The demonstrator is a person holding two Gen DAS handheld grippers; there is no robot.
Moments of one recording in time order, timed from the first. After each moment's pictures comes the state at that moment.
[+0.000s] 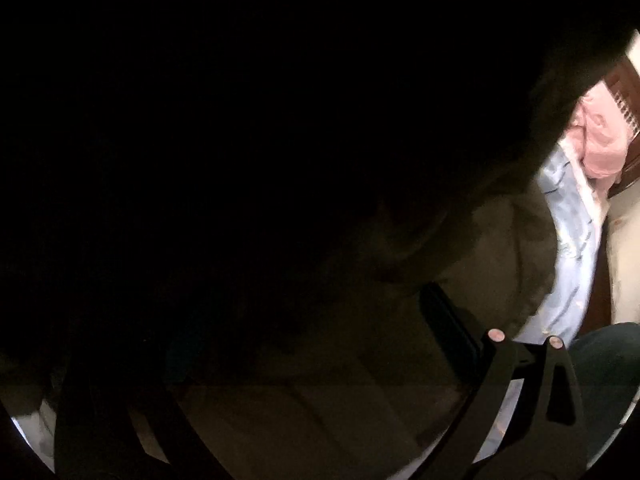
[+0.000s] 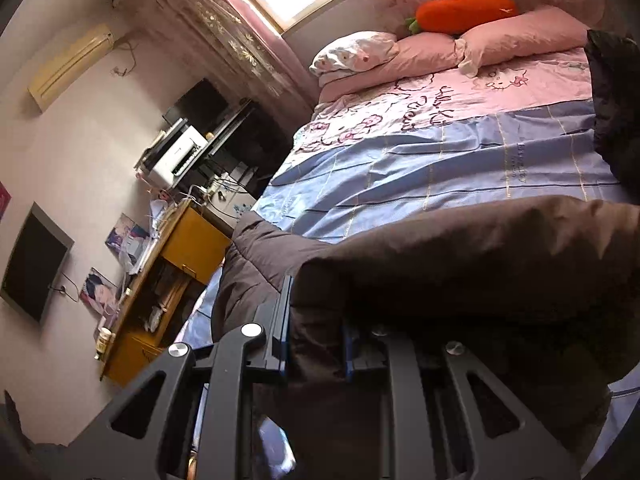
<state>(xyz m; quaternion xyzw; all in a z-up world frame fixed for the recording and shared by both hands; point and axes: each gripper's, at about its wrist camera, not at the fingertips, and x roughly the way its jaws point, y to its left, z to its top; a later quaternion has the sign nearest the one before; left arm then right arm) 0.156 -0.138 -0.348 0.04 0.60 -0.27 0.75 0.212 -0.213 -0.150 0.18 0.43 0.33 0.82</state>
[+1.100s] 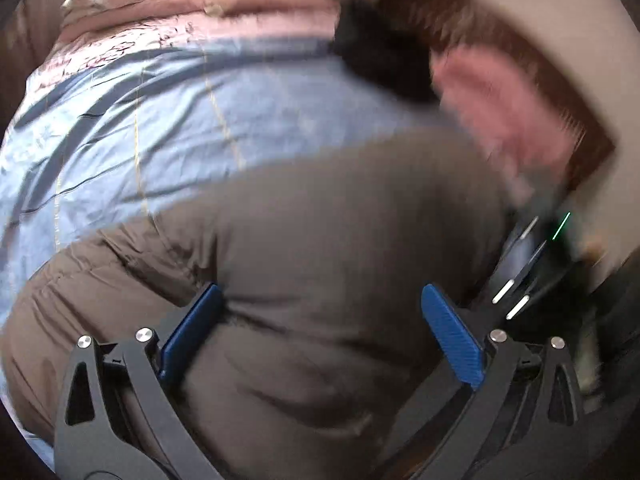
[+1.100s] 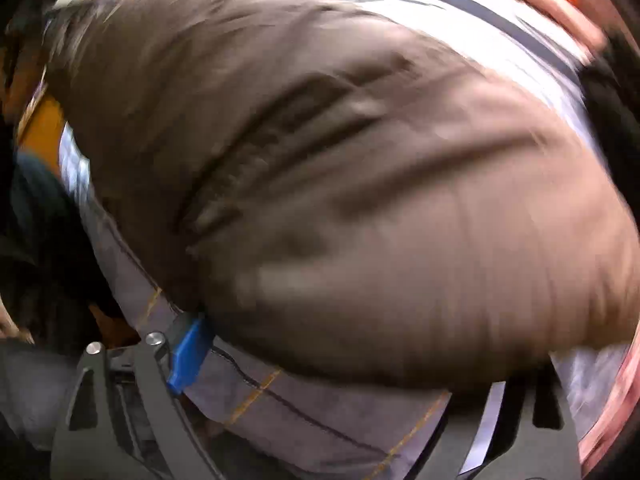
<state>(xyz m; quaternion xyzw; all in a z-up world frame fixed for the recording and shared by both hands) 0.075 -0.011 -0.224 0.04 0.52 -0.30 0.80 0.012 -0.242 -0.261 -0.14 0.61 0.28 0.73</state>
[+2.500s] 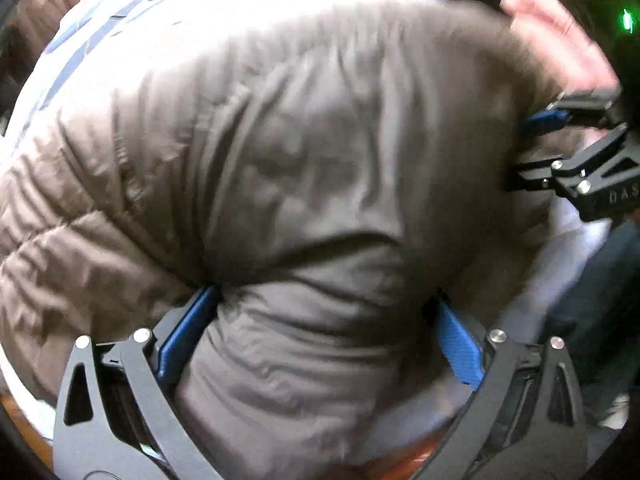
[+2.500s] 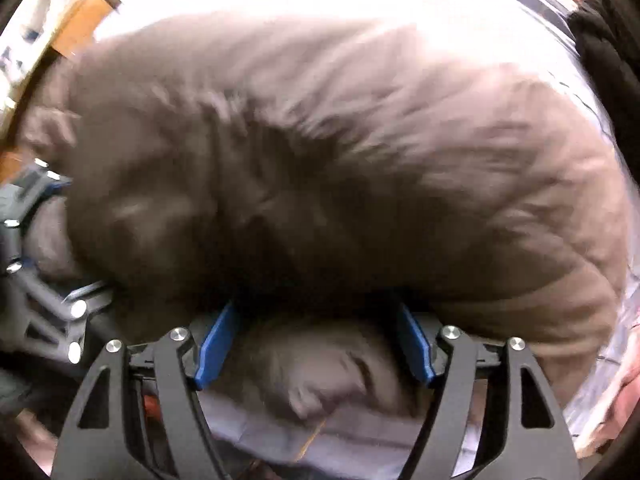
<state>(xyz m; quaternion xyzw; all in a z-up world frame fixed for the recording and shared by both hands) 0.014 -0.009 -0.313 0.02 0.60 -0.21 0.77 0.065 -0.200 -0.274 -0.11 0.67 0.22 0.70</state>
